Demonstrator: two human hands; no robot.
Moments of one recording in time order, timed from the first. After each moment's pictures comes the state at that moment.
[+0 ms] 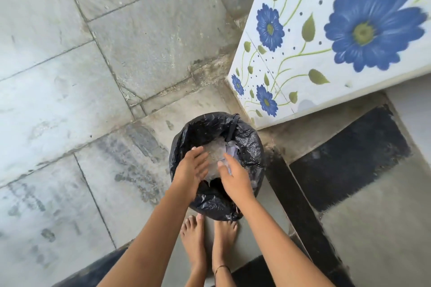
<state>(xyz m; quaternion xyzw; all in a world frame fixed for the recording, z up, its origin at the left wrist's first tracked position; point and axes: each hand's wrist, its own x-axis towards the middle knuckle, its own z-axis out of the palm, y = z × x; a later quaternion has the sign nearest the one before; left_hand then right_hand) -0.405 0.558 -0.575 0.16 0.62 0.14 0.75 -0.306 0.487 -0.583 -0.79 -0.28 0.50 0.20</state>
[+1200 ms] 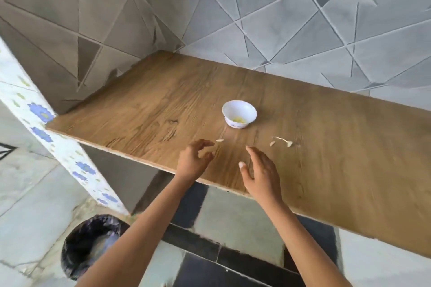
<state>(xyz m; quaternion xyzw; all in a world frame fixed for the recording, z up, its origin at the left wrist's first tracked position) -0.166 0.114 0.002 0.86 0.15 0.13 0.47 -0.128 -0.071 -0.016 -0.91 -0.24 -0.16 0.30</state>
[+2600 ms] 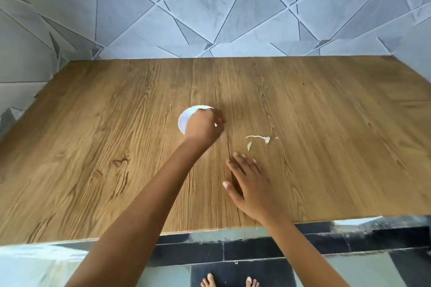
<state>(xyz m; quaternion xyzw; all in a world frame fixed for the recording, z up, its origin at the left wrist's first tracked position) 0.016 0.074 0.042 0.96 -0.06 0.06 0.27 -0.088 -0.076 -0.047 -0.97 -0.18 -0.02 0.13</state>
